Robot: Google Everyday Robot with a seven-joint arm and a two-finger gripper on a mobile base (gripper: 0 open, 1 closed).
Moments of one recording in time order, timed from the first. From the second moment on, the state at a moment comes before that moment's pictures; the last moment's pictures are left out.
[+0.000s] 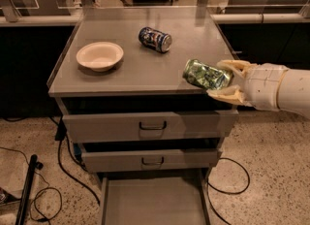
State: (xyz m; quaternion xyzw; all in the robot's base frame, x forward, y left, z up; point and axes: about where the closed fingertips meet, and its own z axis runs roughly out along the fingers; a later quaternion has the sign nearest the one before) arm 0.541 -0.174 0.891 -0.57 0.62 -0.02 0.55
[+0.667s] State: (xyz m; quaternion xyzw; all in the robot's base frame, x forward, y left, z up) arm 0.553 -0.148 0.890 -0.57 0.61 0.00 0.55
